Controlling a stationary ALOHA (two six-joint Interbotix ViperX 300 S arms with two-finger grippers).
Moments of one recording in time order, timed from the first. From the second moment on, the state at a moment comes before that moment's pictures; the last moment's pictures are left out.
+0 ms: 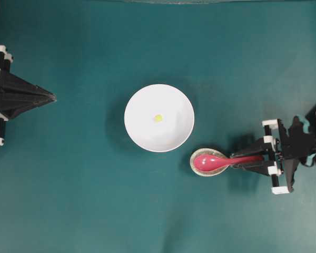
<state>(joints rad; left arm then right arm) 0.00 -0.97 1.18 0.01 -0.25 0.01 0.52 0.07 1.35 0.49 -1.18 0.08</state>
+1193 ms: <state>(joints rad) 0.00 -0.97 1.18 0.01 -0.19 0.01 -0.10 -0.48 0.92 0.48 0.17 -0.30</state>
